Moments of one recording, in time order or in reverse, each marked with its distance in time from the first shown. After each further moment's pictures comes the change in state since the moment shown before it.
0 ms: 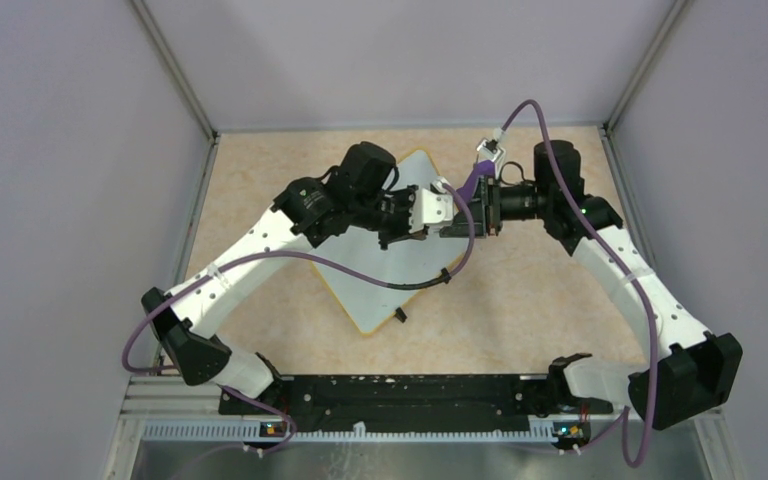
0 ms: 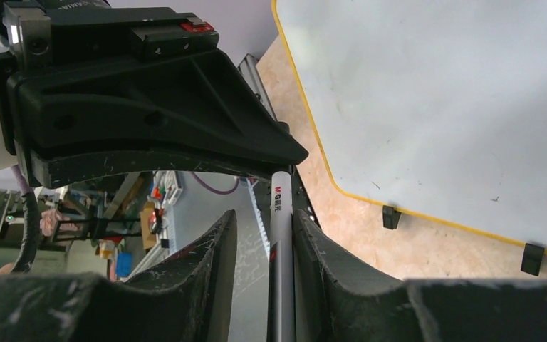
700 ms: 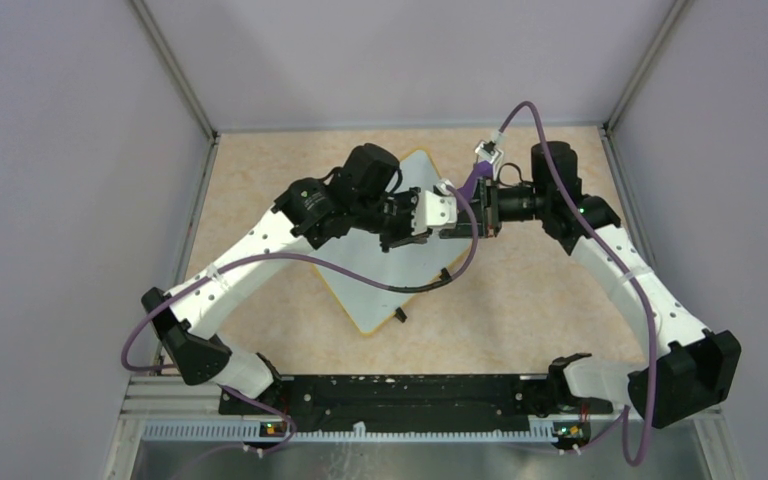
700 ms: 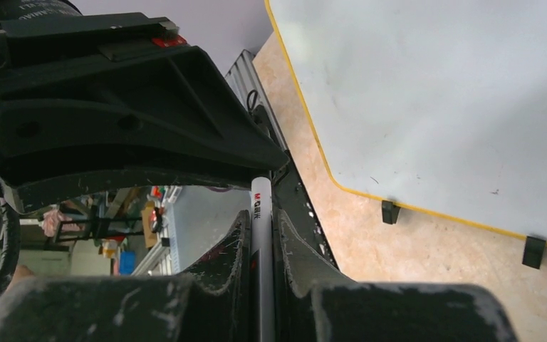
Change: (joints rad) left arm -0.031 0.005 0.029 -0.031 -0.036 -0.016; right arm 0.006 0.007 0.000 -0.022 0.019 -0.010
